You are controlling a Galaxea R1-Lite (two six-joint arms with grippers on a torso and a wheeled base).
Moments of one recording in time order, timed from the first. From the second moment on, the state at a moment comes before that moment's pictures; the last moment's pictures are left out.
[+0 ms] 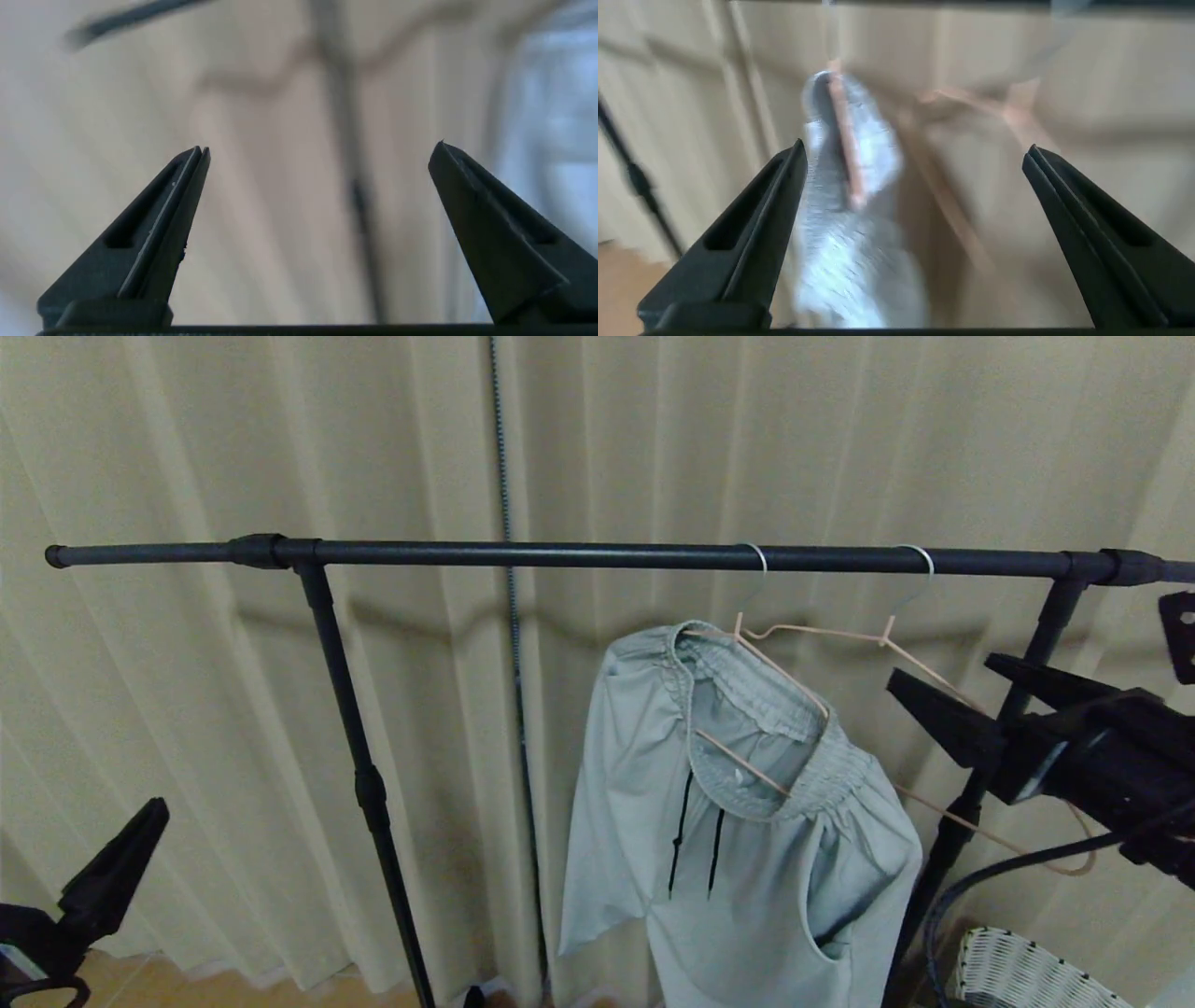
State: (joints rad) left arm -0.10 0.87 -0.07 -0.88 0.18 0.27; right arm 0.38 1.30 -0.41 -0.90 -0.10 0.06
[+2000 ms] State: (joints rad) left arm 0.01 0.01 0.00 -0.01 -0.10 0.12; right arm 0.01 0.00 0.00 -0.03 0.04 -0.02
